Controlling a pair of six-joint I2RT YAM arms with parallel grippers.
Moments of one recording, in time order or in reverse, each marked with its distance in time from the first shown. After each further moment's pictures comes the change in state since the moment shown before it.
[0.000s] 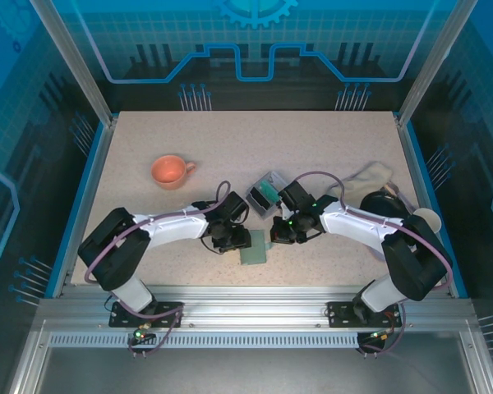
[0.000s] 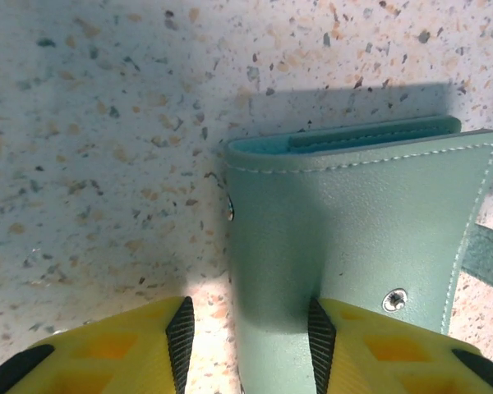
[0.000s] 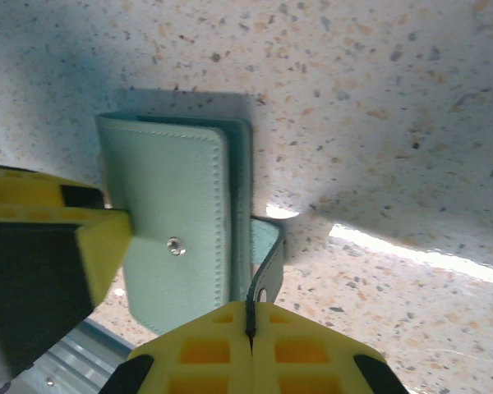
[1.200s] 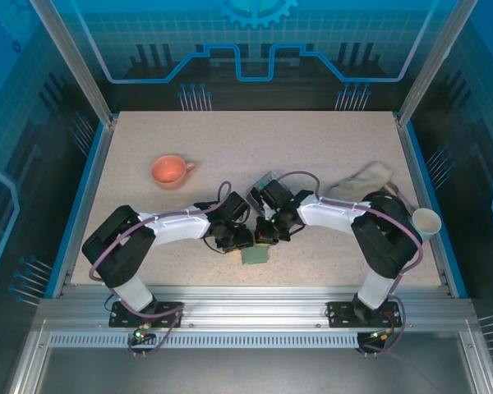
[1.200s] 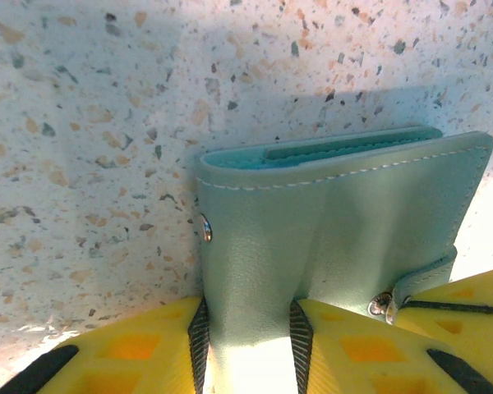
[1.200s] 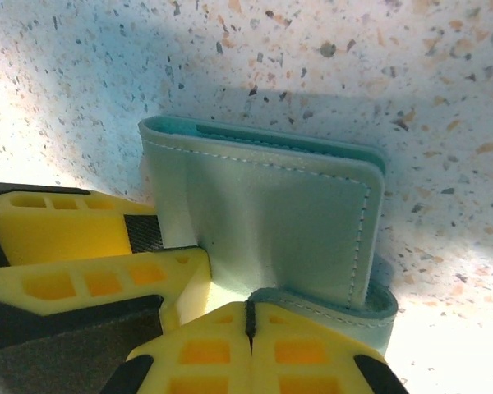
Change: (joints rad) left arm 0.000 0.025 -0.009 0.070 0.039 -0.032; right arm 0.071 0.223 0.148 0.005 -0.068 0.040
